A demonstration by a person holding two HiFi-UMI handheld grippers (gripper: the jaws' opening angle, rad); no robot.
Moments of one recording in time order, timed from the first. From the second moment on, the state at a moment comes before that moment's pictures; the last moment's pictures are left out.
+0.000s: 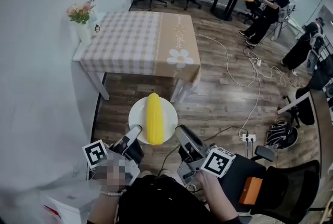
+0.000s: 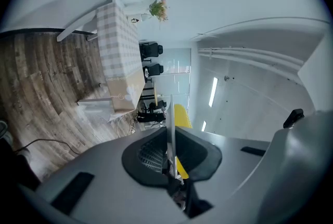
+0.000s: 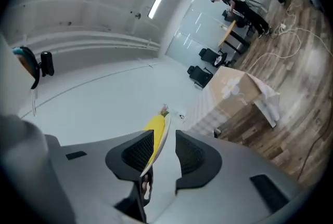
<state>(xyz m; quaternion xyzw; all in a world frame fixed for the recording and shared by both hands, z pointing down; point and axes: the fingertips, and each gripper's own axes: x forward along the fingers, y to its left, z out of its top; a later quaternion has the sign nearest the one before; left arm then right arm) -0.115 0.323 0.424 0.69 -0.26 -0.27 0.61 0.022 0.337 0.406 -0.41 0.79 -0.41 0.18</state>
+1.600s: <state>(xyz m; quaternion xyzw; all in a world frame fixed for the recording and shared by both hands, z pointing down) -0.041 0.366 0.431 0.68 -0.29 -0.27 0.61 0.065 0.366 0.411 -0.34 0.79 -0.47 0.19</state>
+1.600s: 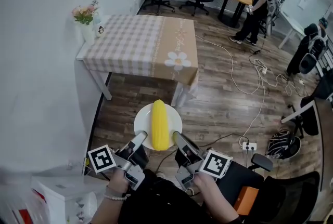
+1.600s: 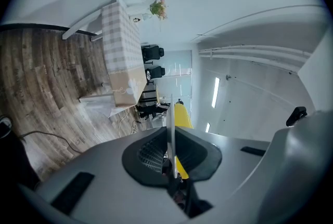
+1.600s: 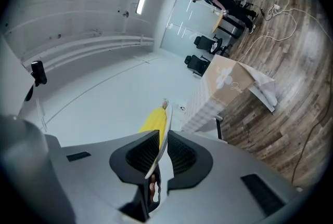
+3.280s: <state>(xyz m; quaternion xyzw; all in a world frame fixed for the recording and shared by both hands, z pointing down) -0.037 0.223 0.422 0.69 -0.28 -0.25 0.62 0.068 0.230 0.402 -0.36 0.79 -0.45 0.21</state>
